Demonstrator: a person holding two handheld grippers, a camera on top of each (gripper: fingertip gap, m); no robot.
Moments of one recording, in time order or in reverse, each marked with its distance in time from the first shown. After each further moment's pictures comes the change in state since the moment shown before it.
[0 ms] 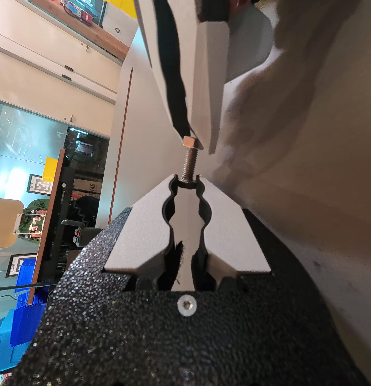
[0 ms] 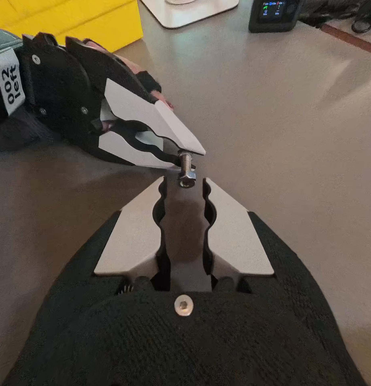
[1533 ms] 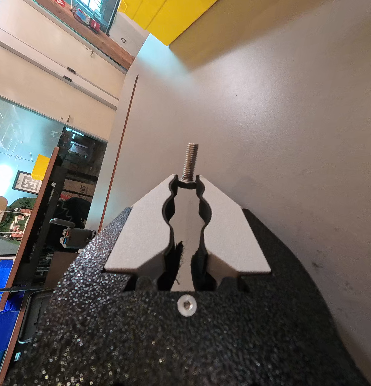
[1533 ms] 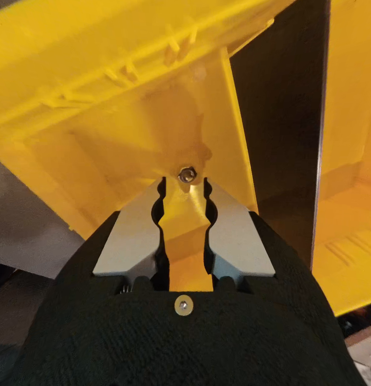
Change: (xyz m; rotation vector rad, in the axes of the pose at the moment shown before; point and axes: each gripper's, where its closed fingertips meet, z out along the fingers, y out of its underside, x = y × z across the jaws) left arm -0.002 -0.005 -0.002 0.056 0.002 -0.085; right arm 0.118 0.167 -0.245 -0.929 0.378 0.084
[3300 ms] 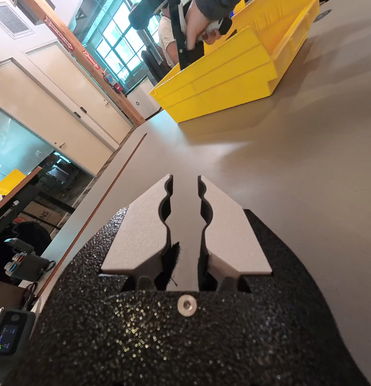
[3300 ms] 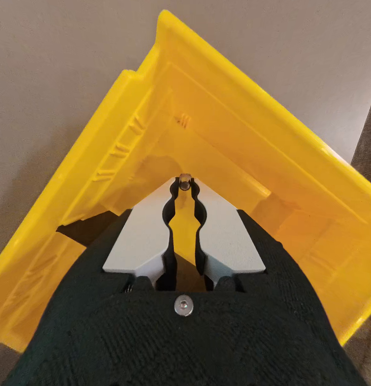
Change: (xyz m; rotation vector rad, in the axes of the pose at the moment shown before) left arm -0.007 -0.054 -0.021 0.316 -0.002 -0.262; right arm 0.134 -0.076 -0.004 0.304 0.031 0.574
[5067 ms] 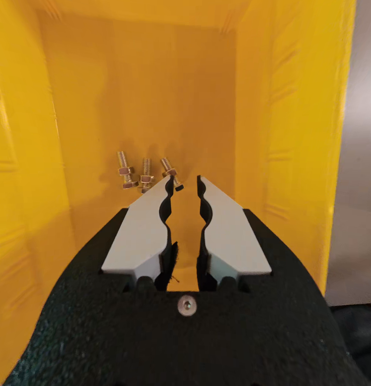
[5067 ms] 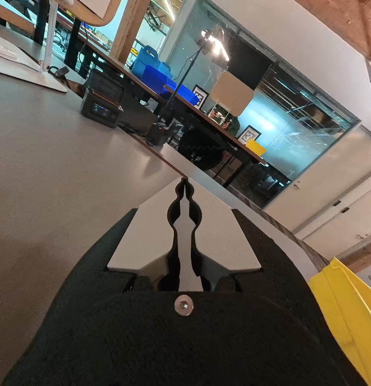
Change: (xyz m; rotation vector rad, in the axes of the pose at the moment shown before) left arm -0.039 0.136 -0.361 -1.054 -0.696 -1.397; right arm -0.288 -0.065 -0.053 1.183 0.244 -0.529
